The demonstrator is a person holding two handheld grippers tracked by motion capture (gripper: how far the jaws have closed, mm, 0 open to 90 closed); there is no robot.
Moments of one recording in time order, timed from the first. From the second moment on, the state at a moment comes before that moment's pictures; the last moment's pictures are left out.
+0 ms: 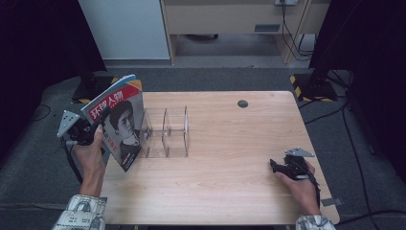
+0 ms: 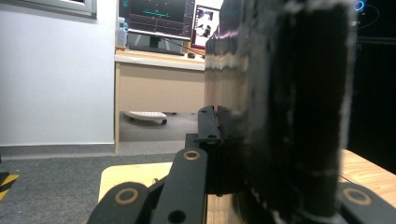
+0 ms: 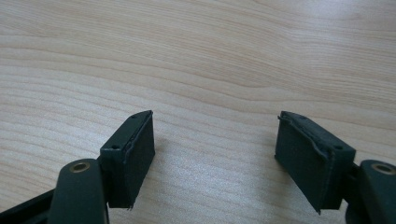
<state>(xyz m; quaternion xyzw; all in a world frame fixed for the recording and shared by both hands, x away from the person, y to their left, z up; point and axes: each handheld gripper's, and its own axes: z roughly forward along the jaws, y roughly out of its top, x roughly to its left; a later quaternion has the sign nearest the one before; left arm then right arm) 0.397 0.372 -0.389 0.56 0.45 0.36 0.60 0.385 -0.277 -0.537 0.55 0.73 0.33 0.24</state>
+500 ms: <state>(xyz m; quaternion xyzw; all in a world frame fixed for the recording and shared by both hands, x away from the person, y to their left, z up) 0.387 0.374 -0.396 0.54 0.46 0.36 0.60 0.384 -0.277 -0.538 0.54 0.73 0.33 0.24</state>
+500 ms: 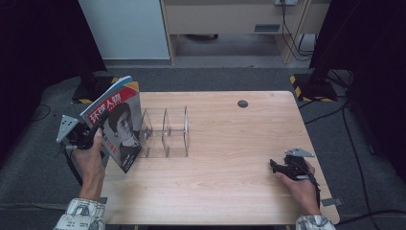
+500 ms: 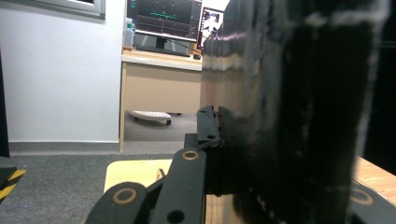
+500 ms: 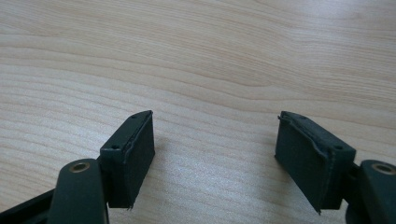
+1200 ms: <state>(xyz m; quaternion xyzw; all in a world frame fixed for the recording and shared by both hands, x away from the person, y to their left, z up) 0.380 0.367 -0.403 0.54 0.47 0.36 0.60 0.384 -0.277 -0.537 0.54 0.73 0.33 0.24</state>
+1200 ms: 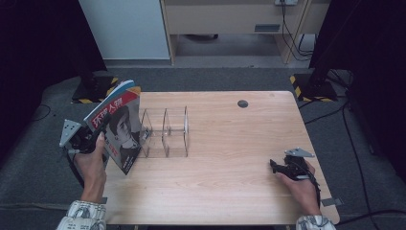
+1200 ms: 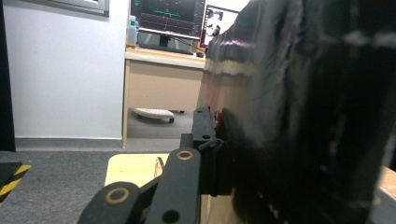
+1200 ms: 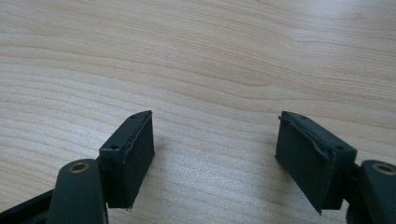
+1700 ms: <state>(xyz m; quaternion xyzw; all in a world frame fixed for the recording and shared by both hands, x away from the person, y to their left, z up) 0.378 0.365 -0.404 0.55 0.48 0.36 0.58 0.384 -0.277 -0.537 0.54 0.73 0.33 0.24</state>
